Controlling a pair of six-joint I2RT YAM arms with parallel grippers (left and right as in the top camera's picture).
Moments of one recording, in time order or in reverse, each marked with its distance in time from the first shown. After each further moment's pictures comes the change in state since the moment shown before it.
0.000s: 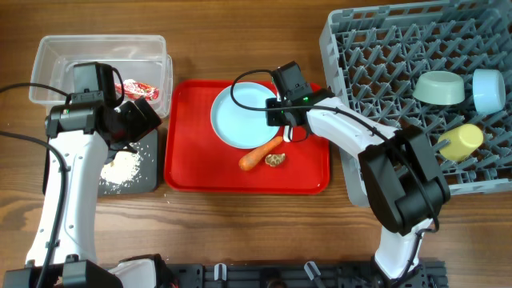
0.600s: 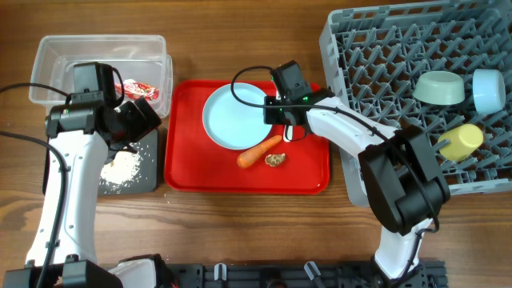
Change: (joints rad) left arm 0.000 0.000 0.000 0.000 0.000 0.000; right arm 0.000 0.000 0.009 0.024 -0.034 0.080
